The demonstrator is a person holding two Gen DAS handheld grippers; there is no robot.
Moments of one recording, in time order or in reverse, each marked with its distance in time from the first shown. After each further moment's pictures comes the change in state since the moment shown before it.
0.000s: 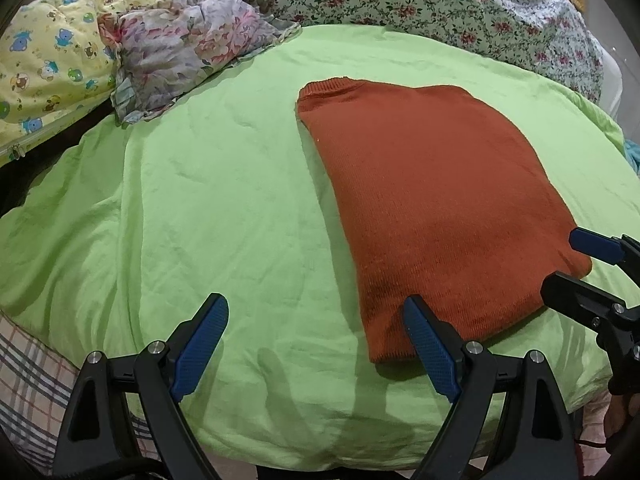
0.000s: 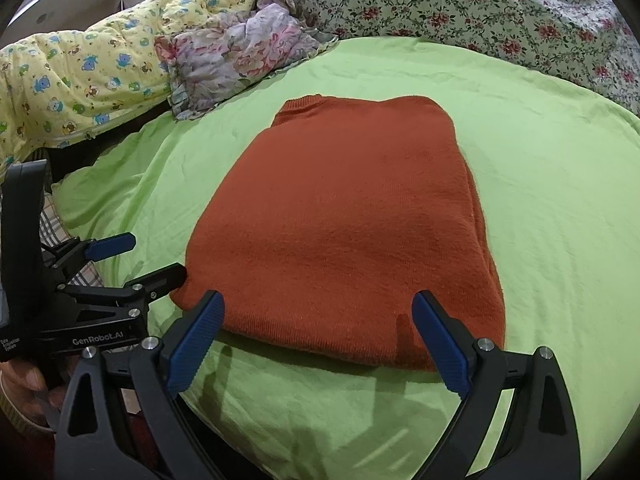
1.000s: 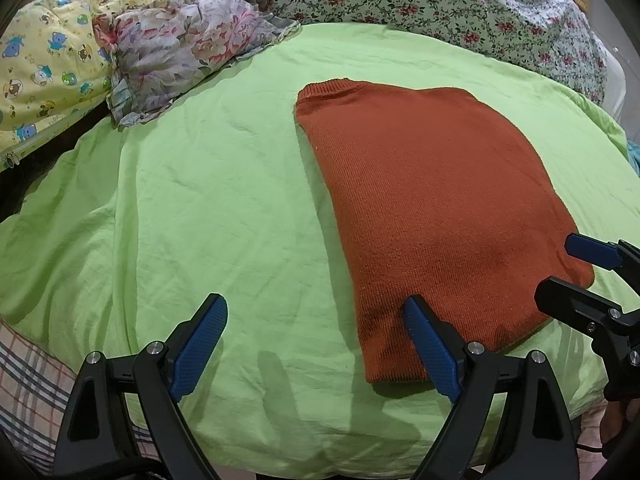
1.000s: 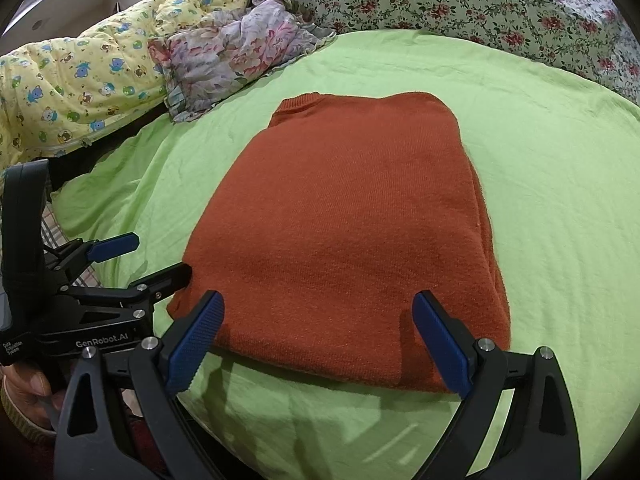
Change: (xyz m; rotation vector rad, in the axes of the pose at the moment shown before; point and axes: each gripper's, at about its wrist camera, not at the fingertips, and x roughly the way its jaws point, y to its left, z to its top) left arm 0.004 -0.002 0.008 -0.007 0.010 0.003; right arm 0.010 -0.005 0.011 0.024 0.020 0.018
